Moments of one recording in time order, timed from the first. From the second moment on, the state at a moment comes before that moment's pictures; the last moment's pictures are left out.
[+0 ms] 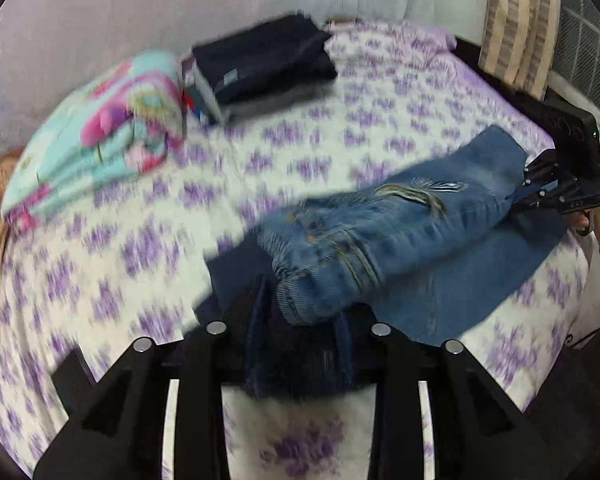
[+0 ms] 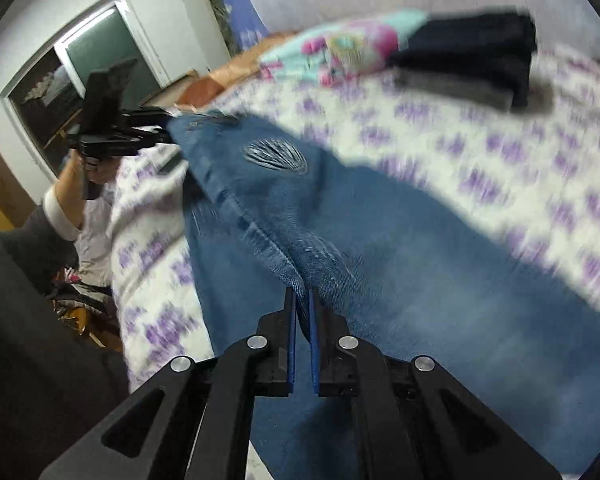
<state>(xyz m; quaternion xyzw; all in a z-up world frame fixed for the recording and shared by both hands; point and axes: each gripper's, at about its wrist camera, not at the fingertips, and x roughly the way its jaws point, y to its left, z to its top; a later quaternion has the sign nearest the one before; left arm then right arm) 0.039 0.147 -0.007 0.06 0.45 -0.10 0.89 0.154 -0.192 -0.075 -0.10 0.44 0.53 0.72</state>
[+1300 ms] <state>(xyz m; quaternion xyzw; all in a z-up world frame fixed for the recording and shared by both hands) 0.044 0.166 -0.020 -0.23 0.51 0.08 0.82 0.160 -0.325 -0.055 0.05 0.38 0.31 0.87</state>
